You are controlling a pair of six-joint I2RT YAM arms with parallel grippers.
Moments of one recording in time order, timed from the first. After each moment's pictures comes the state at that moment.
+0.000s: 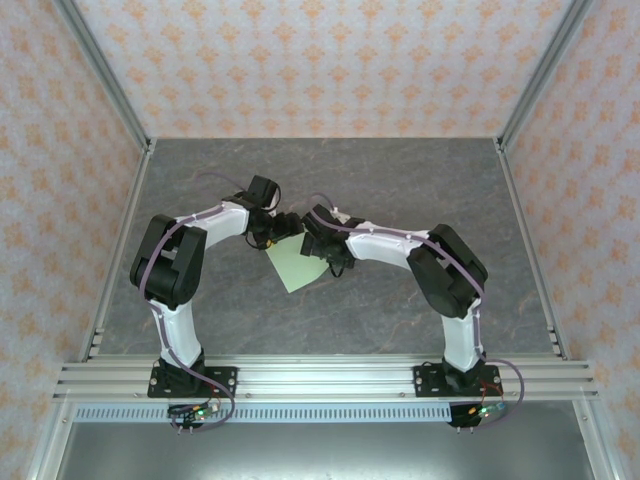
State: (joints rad) left arm -0.30 1.90 1.19 -0.44 0.27 -0.67; right arm 0.80 1.97 1.30 -0.48 0.16 0.96
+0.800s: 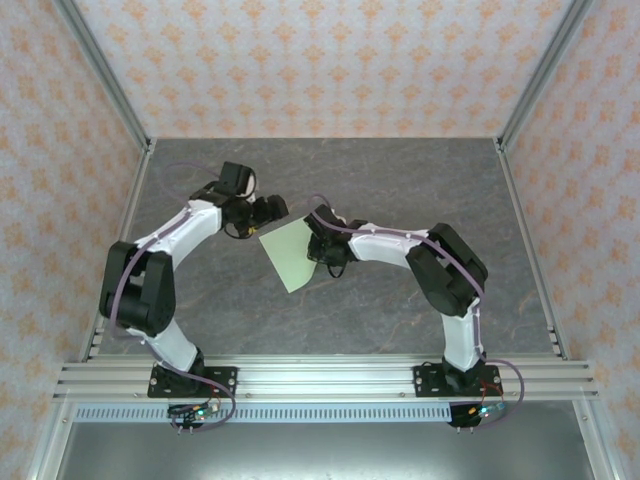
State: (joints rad) left arm -0.19 1.64 1.17 -0.54 0.29 -0.64; right arm 0.77 1.96 1.24 -0.36 0.01 0.93
